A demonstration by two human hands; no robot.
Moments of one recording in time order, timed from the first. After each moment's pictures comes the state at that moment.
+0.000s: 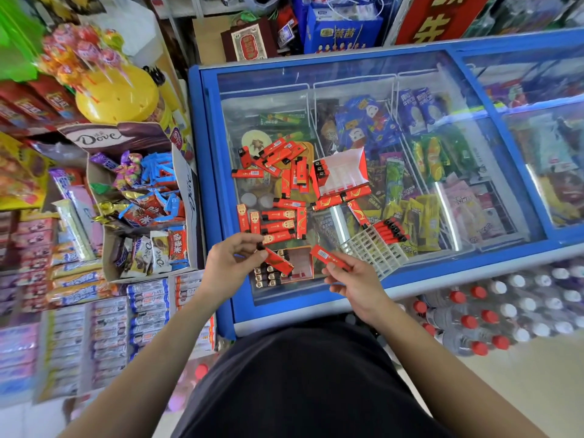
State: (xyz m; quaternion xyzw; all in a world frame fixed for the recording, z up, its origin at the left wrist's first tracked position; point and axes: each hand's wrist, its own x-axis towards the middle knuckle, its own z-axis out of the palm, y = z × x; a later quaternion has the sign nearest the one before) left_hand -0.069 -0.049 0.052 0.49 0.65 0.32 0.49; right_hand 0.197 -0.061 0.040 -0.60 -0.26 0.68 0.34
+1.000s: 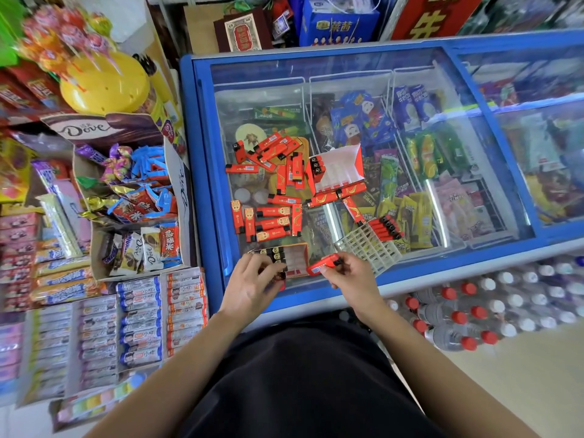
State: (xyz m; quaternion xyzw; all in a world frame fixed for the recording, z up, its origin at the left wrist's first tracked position) left_hand -0.035 -0.084 -0.036 0.79 0.54 0.28 0.13; right_hand 0.199 -0.063 0.034 -0.67 -0.41 0.55 0.27
